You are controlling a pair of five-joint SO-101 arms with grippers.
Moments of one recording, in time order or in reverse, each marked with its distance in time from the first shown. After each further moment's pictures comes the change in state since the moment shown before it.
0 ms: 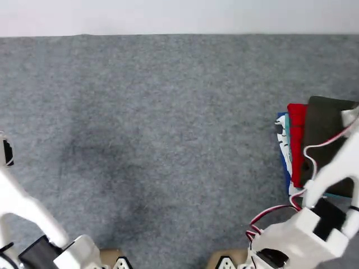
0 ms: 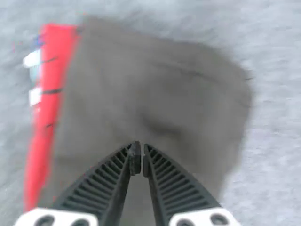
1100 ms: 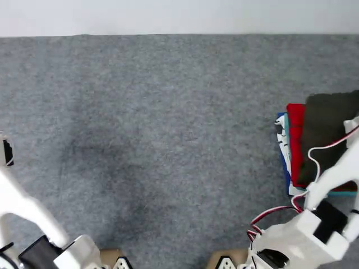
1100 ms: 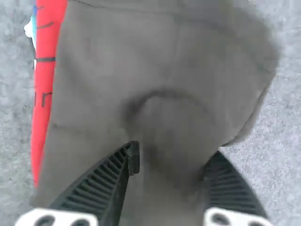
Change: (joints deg) left arm 0.0 0.0 0.0 0.0 0.0; right arm 1.1 -1.0 0.0 8.9 0.9
